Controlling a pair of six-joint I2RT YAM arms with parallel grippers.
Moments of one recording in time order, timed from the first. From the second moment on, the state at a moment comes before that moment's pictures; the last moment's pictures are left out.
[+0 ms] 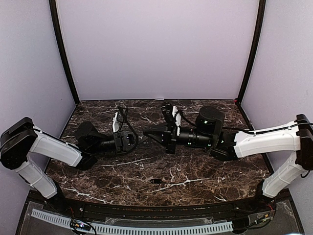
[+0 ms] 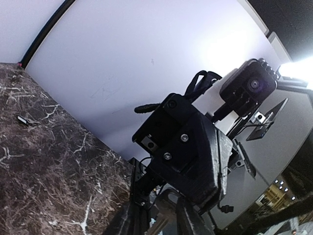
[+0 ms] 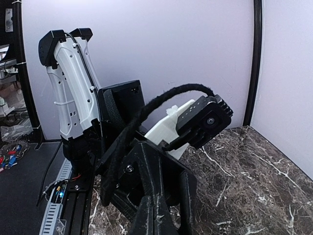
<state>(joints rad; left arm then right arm) -0.80 1.53 0.52 1.26 0.67 -0.91 1.06 1.48 0.87 0.61 -0.37 0.00</state>
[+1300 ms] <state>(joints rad) -0.91 1.50 0.71 1.24 0.88 -0.76 1.05 1.41 0.91 0.80 -0.64 0.23</state>
